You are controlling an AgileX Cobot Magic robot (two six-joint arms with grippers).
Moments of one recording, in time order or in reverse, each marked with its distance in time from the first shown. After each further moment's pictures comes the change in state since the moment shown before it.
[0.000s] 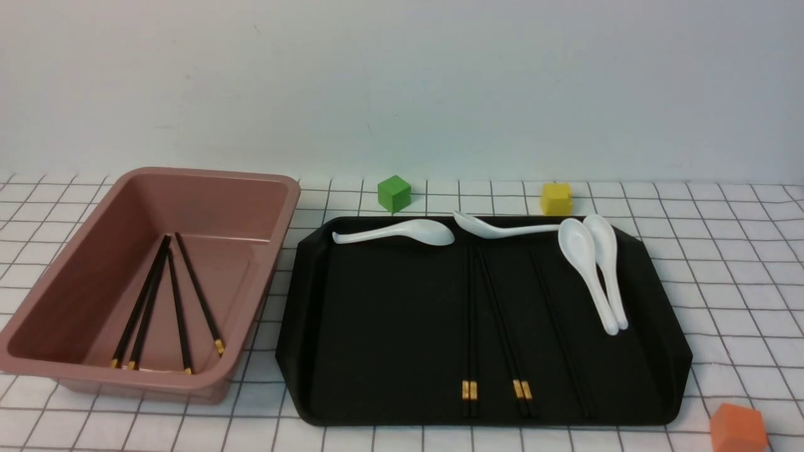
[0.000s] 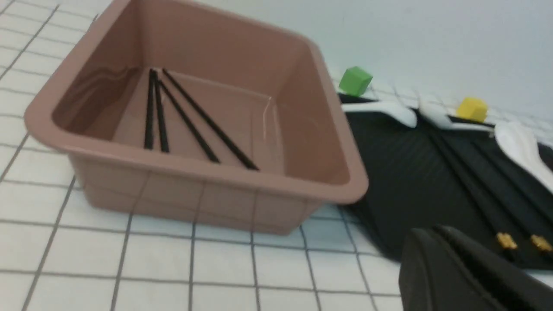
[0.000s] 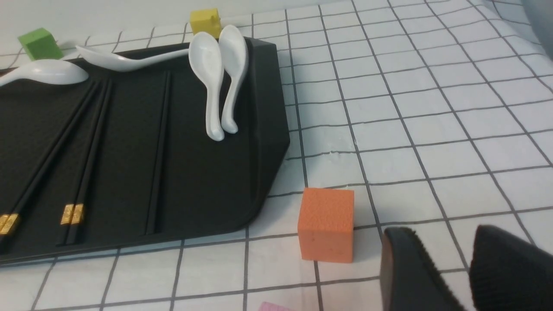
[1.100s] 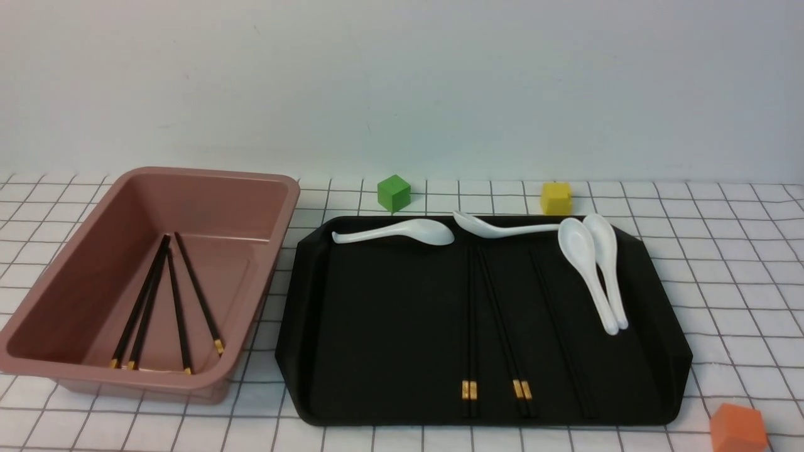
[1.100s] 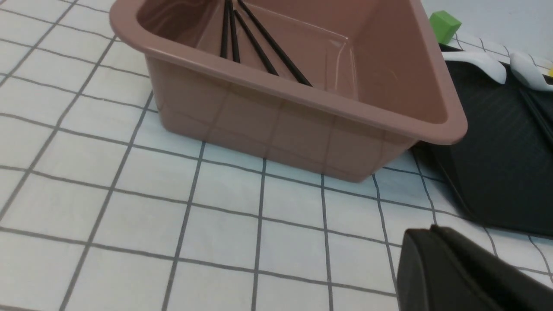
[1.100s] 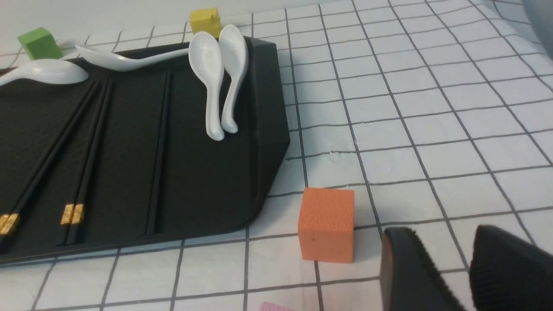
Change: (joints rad) right arm 0.000 0.000 0.000 0.000 0.000 0.000; left arm 0.110 0.000 0.063 0.002 0.026 -0.004
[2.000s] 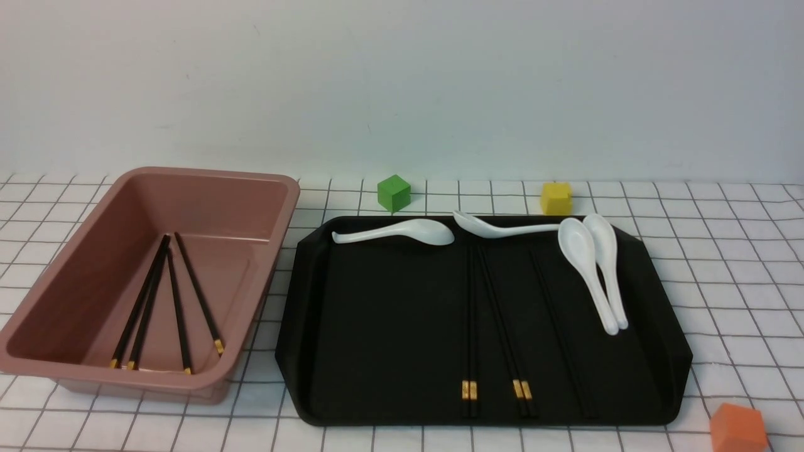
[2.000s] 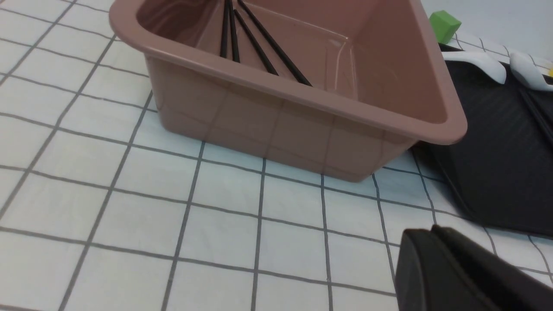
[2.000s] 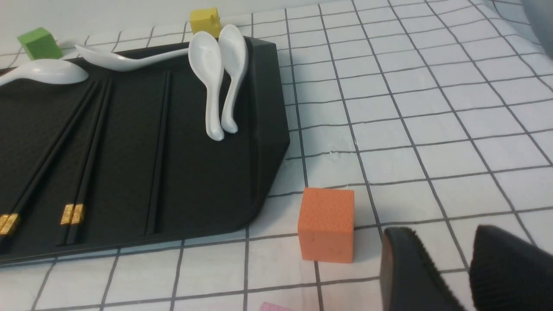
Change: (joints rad) right arm 0.000 0.000 0.000 0.000 0.000 0.000; left arm 0.000 0.000 0.000 -0.001 0.000 0.000
